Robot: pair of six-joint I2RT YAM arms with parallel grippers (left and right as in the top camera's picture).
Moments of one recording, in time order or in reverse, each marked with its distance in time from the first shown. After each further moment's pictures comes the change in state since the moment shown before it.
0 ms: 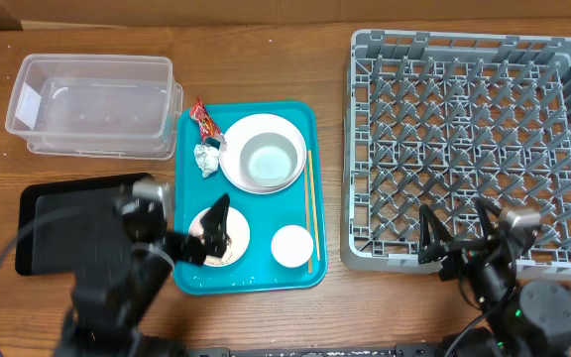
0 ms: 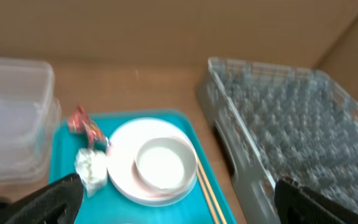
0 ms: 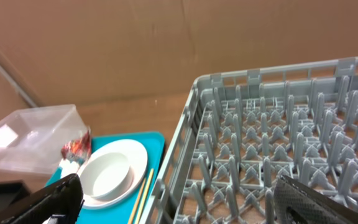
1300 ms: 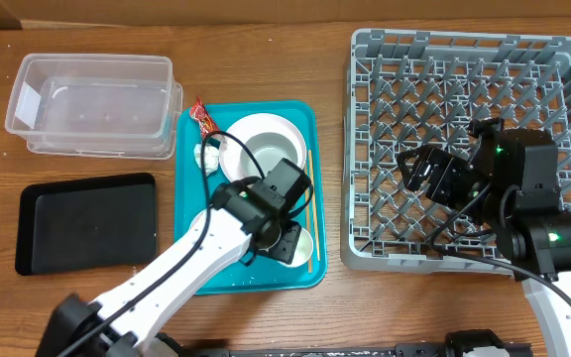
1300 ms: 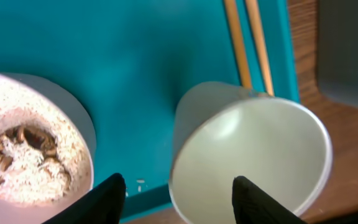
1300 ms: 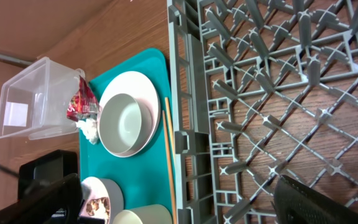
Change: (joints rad) left arm -0.493 0.962 0.301 -0.449 -0.152 -0.181; right arm -0.144 0.778 0.467 -0.306 -0.291 0.234
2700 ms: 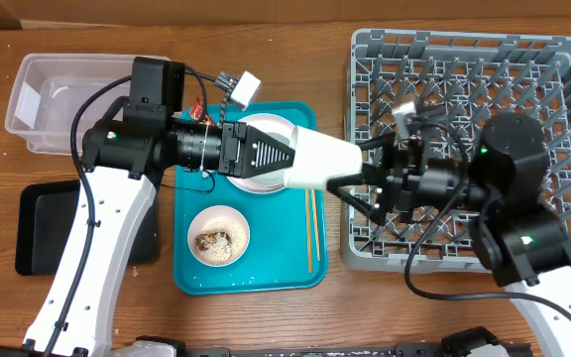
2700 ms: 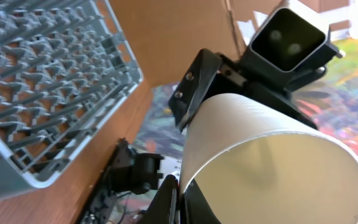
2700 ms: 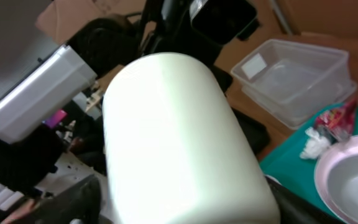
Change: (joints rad) left arm 0.510 -0.048 0.381 0.037 1.363 0.190; right arm 0.219 0.021 0.001 0.605 -0.747 -0.091
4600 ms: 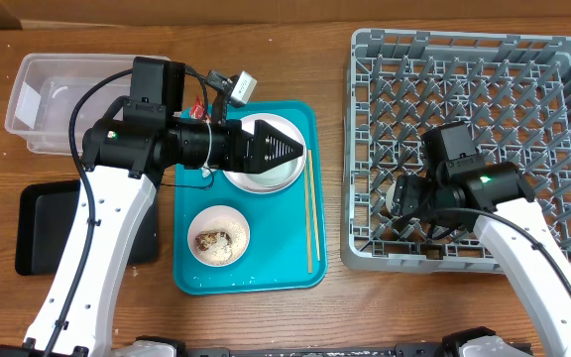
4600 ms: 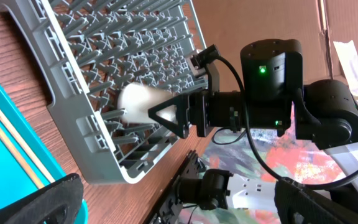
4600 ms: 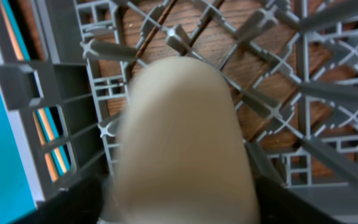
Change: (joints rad) left arm 0.002 0.002 0.000 -0.003 -0.350 0.011; right arm -0.057 0.274 0.008 -0.830 1.065 0.040
